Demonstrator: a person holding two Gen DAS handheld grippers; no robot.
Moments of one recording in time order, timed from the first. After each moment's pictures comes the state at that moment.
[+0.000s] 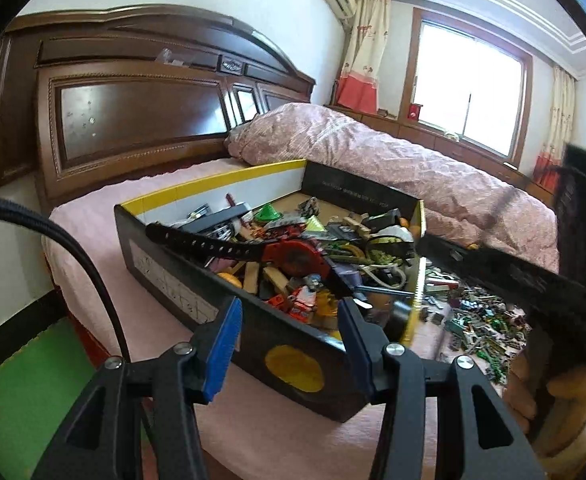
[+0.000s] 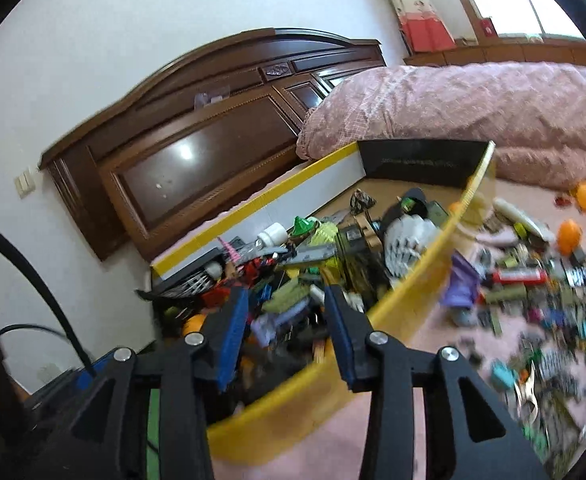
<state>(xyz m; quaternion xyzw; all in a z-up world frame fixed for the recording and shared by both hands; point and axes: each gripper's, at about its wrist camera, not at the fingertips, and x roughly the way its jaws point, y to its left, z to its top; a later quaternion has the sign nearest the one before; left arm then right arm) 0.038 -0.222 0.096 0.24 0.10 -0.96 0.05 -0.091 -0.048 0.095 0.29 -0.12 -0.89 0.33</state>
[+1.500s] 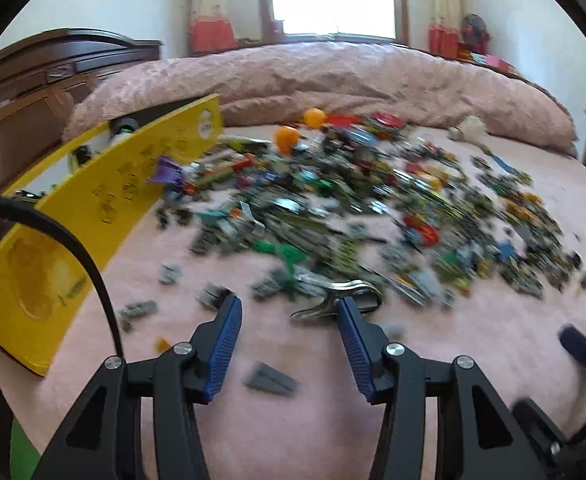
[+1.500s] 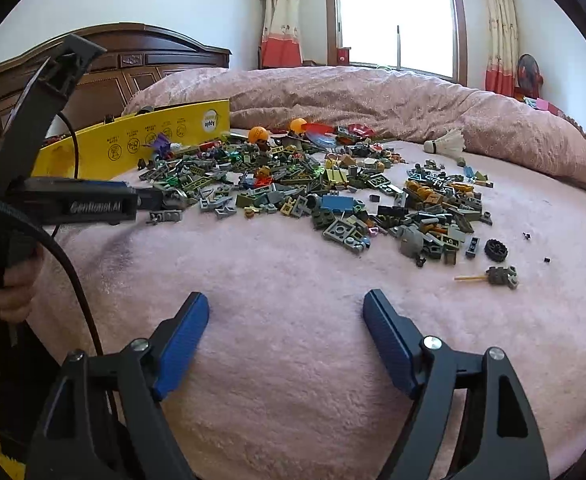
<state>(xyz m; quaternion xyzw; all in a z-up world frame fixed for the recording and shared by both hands) 0.000 0.029 0.016 0.34 -0.07 -0.93 -0.10 0.125 0.199 -0.015 0.28 0.00 -0.96 0.02</state>
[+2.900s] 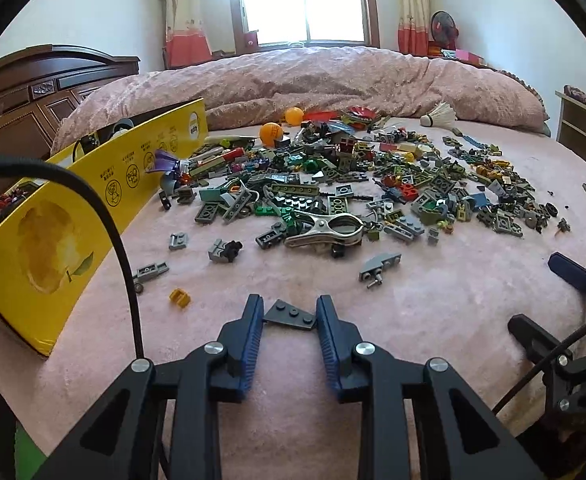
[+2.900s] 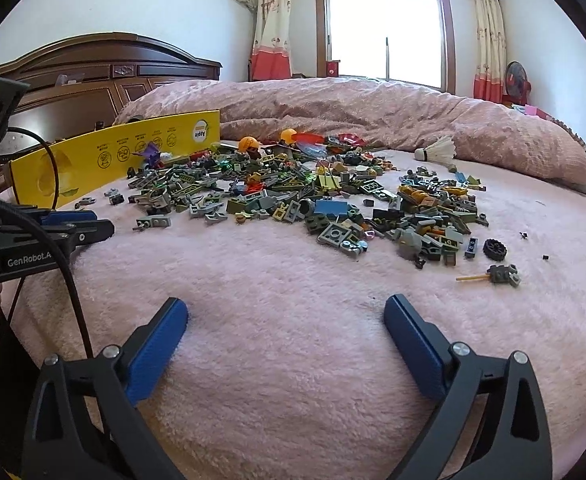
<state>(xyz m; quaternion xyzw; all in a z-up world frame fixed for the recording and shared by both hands) 0.039 0.009 -0.003 0.32 -0.10 -0.93 -0.16 0.122 0.198 -0.024 0.26 0.00 -0.97 0.00</state>
